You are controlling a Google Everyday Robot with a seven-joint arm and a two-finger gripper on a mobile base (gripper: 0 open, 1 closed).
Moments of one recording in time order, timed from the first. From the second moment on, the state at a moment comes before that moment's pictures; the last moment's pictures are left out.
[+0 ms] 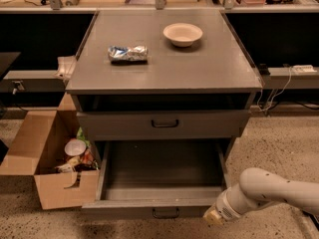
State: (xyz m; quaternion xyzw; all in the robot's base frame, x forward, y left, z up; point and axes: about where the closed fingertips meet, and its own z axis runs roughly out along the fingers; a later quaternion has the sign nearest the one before) arm 0.395 -0.195 0.437 -0.37 0.90 0.20 0.09
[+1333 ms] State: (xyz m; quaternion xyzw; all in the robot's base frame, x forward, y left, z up) arm 0.416 -0.211 0.415 -0.34 0.91 0.19 0.12
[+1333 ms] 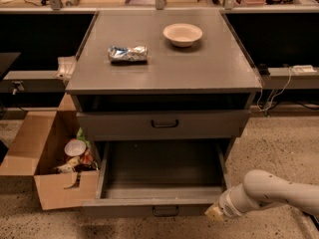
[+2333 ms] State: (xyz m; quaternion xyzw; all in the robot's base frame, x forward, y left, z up) arm 0.423 -0.210 0.416 -0.33 0.92 0.19 0.12
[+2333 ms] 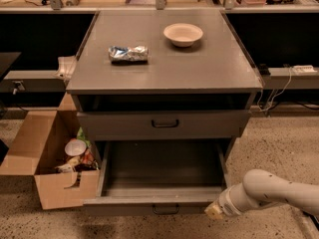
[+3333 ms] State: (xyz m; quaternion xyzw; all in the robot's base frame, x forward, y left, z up) arm 0.422 -0.206 0.416 -0.32 0.92 0.19 0.13
